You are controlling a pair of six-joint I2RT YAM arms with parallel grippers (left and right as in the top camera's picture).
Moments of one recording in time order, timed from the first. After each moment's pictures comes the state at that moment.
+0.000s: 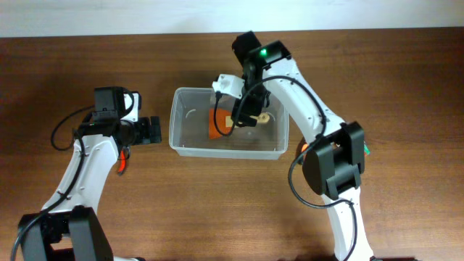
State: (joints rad) left arm 0.07 1.60 1.06 -0.56 0.06 0.00; right arm 0.44 2.34 2.28 -1.37 -0.18 -0.83
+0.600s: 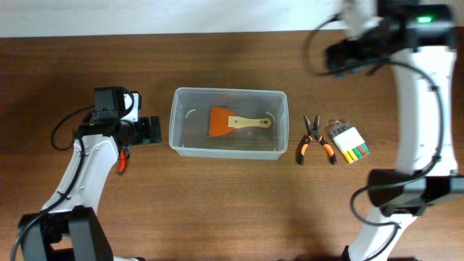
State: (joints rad) left arm 0.07 1.60 1.06 -0.56 0.06 0.00; right arm -0.08 2.03 2.45 -1.52 -0.10 -0.35
